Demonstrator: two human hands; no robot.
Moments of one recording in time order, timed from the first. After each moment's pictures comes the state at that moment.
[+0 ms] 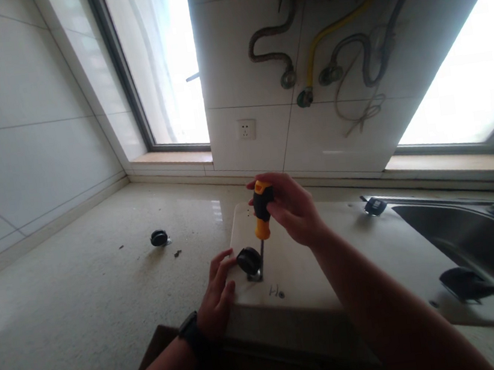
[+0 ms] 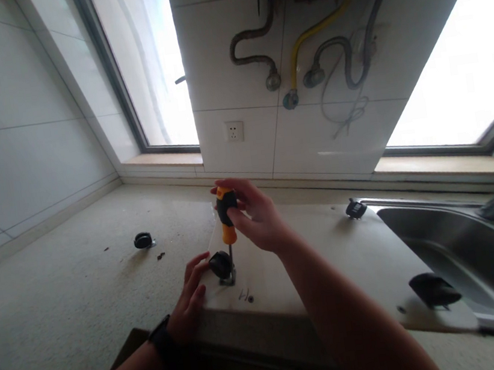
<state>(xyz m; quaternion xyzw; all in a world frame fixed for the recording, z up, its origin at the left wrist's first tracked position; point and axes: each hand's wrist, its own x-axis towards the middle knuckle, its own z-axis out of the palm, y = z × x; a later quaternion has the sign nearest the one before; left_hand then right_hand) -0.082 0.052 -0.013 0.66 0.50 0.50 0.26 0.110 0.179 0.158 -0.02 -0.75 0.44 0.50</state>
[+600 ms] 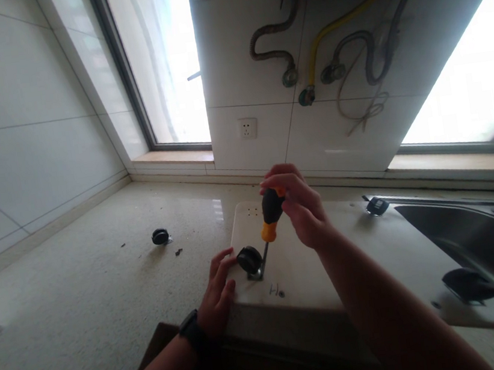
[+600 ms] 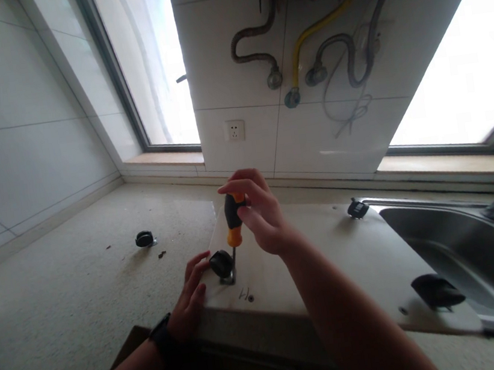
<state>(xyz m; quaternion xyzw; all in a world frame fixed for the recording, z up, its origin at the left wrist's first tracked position) -0.082 0.052 -0.015 0.66 0.50 0.50 0.25 0.119 0.174 0.167 -0.03 -0.77 0.33 0.54</state>
